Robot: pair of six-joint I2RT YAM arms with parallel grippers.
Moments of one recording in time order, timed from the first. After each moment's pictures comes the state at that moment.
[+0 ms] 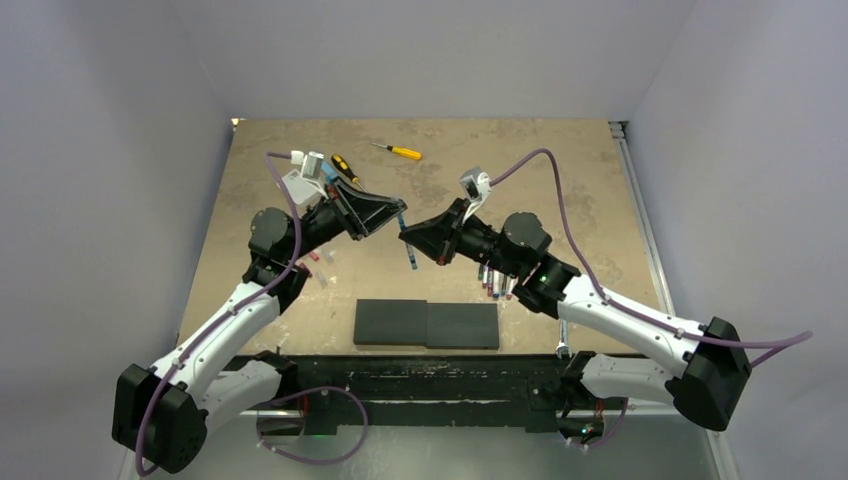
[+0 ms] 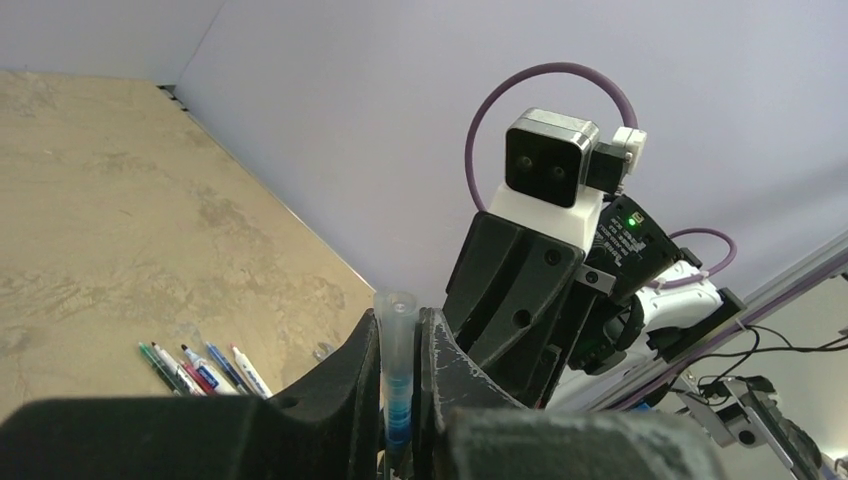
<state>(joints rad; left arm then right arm) -0.42 1.00 0.67 0.68 0.61 -0.94 0.87 1.14 0.82 0.42 -0.22 0.50</state>
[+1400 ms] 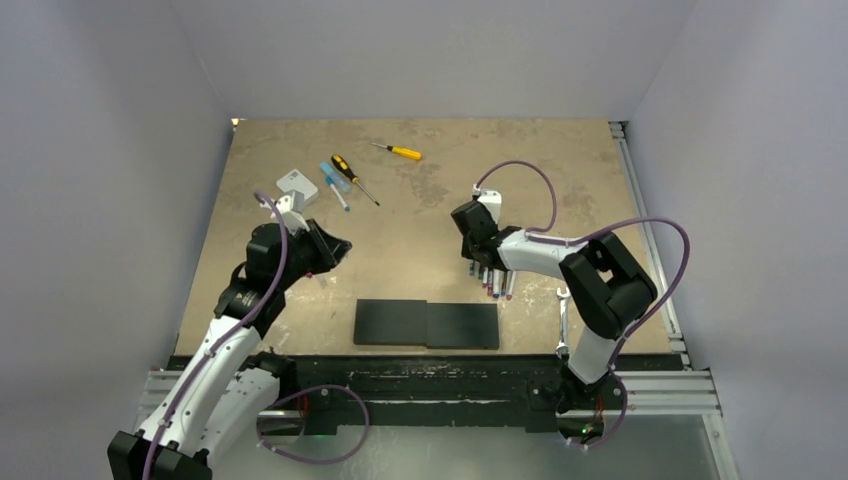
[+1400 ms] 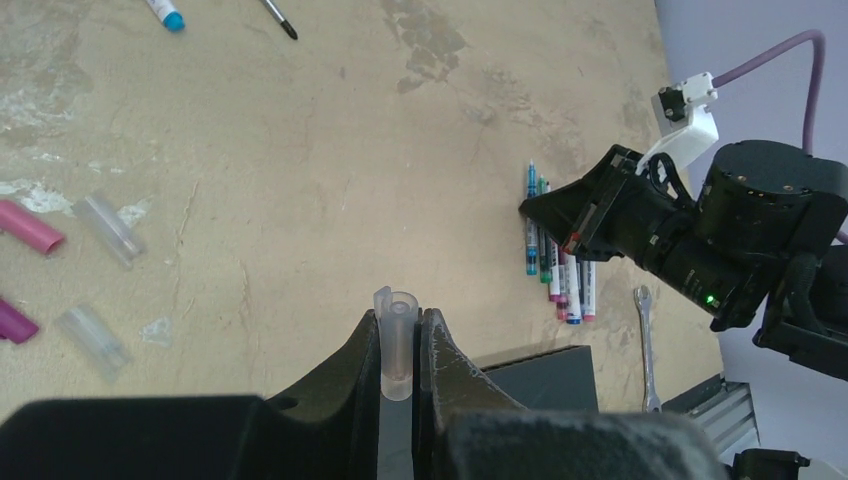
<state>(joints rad) -0.28 0.73 0.60 -0.27 0.16 -0.62 0.65 1.75 0.95 -0.12 0.46 0.62</state>
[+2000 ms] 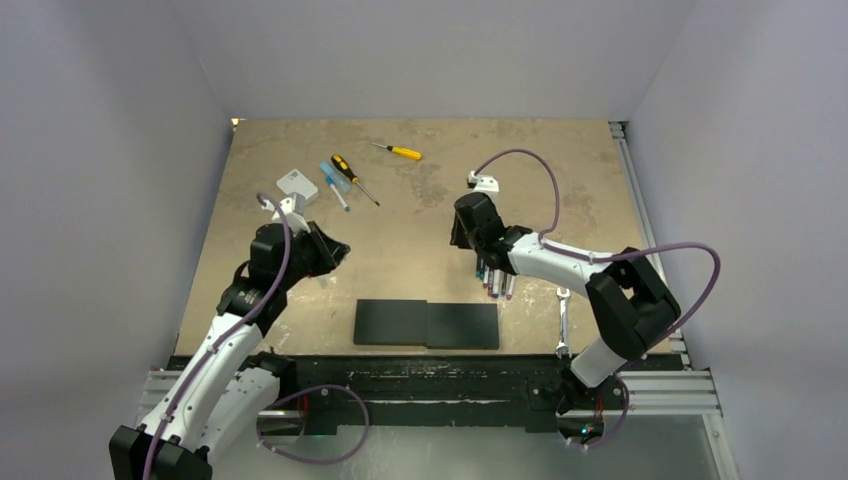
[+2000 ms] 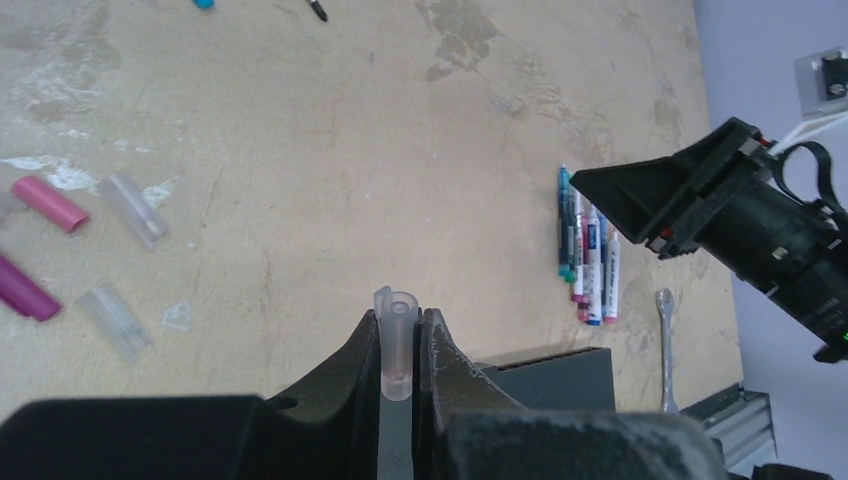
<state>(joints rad) -0.28 0.76 0.59 -0.28 0.15 -0.62 0.67 1.61 0.94 -0.06 0.39 0.59</state>
